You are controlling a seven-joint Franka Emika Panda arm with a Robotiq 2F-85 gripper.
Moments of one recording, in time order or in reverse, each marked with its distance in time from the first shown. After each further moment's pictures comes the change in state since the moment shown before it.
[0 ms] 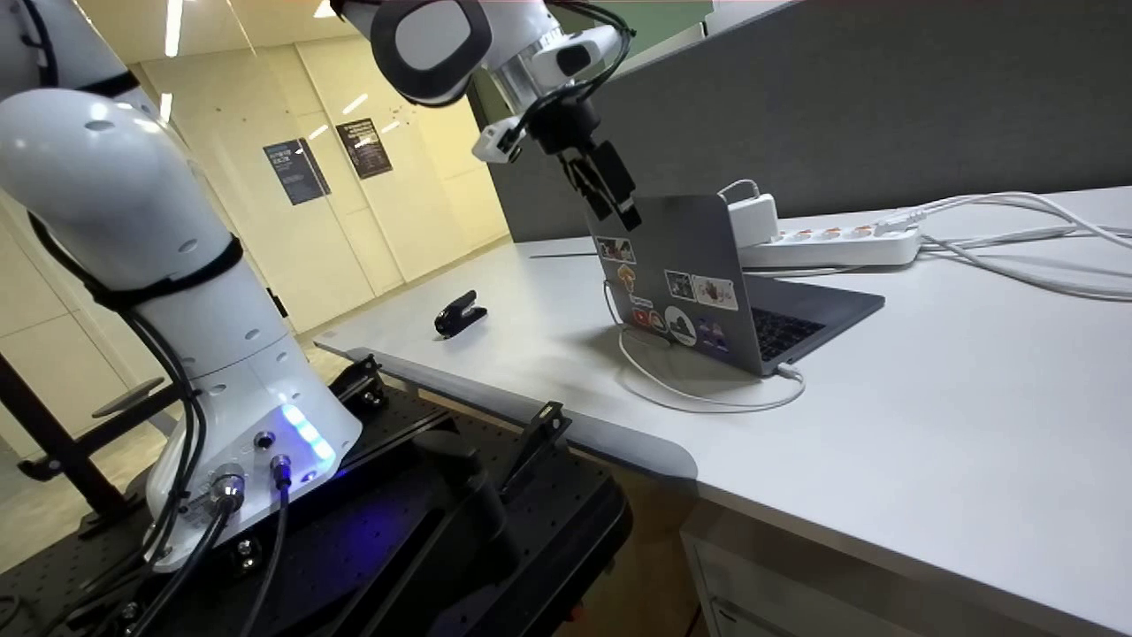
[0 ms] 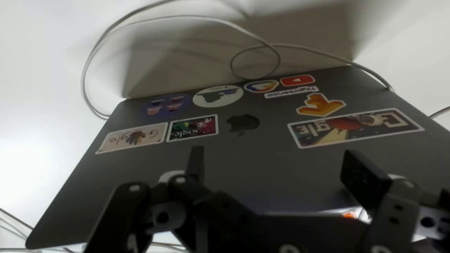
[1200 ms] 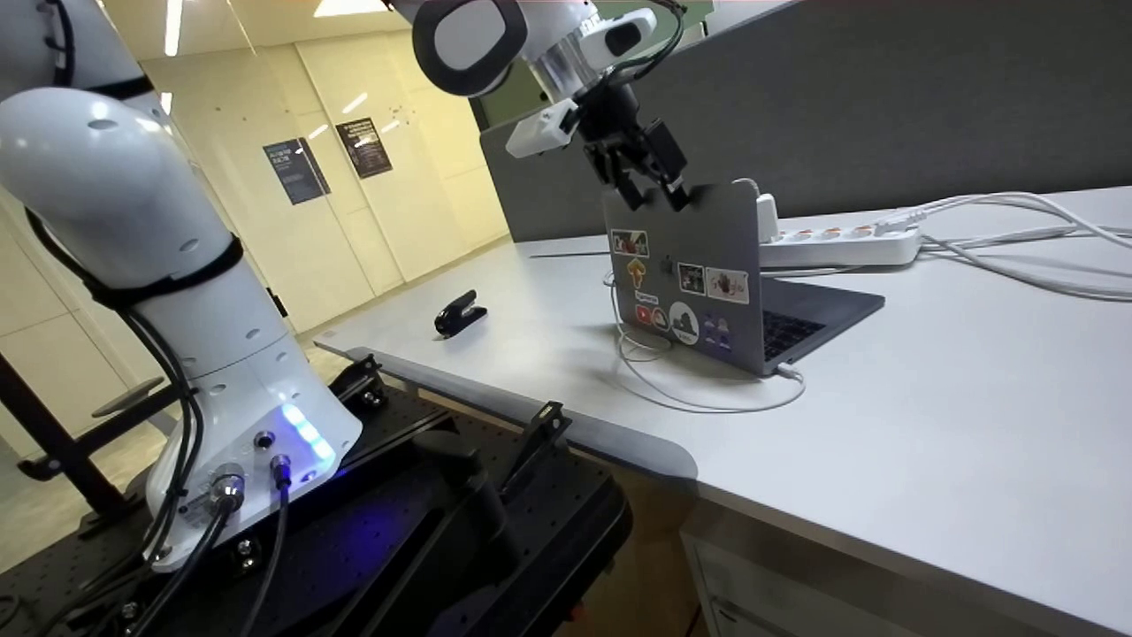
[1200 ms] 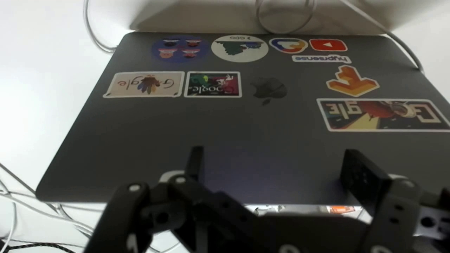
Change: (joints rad) arm 0.013 0.120 -0.009 0.124 0.172 0.037 -0.322
